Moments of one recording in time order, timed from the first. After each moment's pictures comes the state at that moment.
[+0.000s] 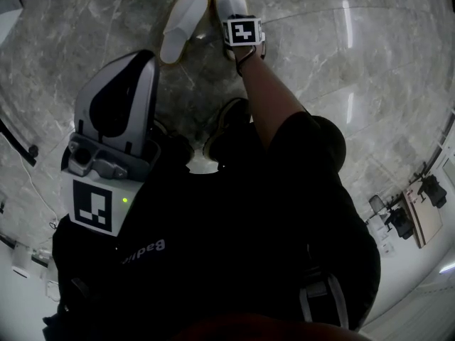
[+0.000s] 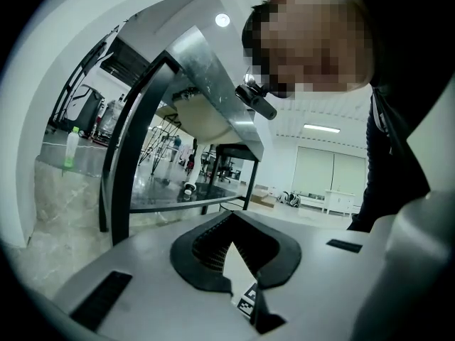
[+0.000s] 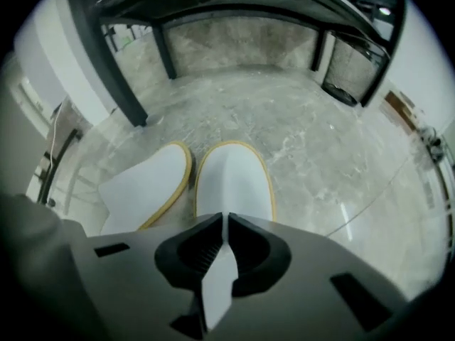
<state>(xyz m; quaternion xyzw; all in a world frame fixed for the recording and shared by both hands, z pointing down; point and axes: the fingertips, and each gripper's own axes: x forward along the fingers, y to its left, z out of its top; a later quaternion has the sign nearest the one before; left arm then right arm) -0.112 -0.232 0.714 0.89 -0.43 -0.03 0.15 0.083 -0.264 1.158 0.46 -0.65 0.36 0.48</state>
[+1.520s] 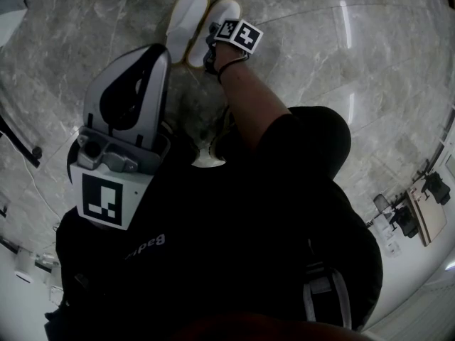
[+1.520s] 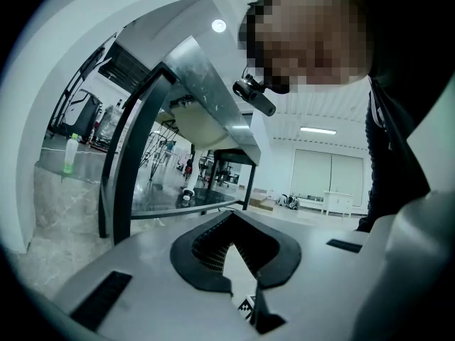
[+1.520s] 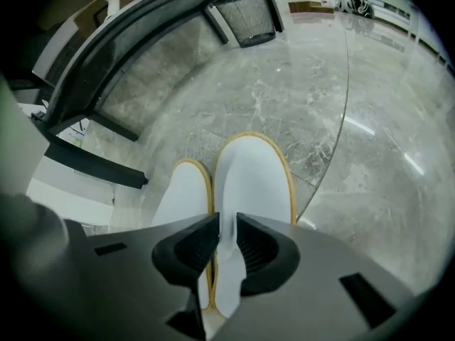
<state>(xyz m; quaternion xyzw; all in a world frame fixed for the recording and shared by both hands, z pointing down) -0.112 -0.221 0.701 0.89 -0.43 -0.04 0.13 0.027 -0.229 1.154 0.54 -0.53 0.62 0.21</state>
